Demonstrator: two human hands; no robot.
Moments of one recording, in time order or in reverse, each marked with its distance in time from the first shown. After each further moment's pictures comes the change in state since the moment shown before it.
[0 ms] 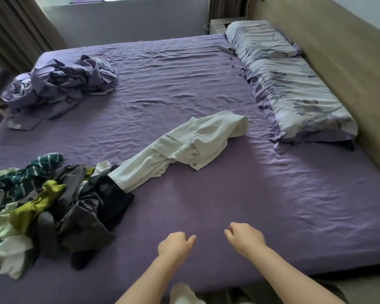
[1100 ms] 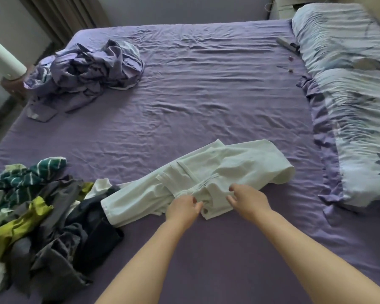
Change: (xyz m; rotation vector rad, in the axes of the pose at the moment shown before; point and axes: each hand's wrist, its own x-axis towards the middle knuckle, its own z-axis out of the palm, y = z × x) left_hand 0.227 0.115 -0.188 -0.223 0.247 -0.041; right_hand 0.306 -0.048 -0.198 -0.103 0.164 -0.390
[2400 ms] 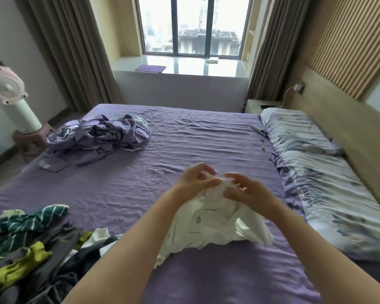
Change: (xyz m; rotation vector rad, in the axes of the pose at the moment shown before) left_hand -0.075 0.077 -0.205 -0.713 0.163 0.667; right_hand -0.072 -0.064 -0.185 0.639 0.290 -0.341
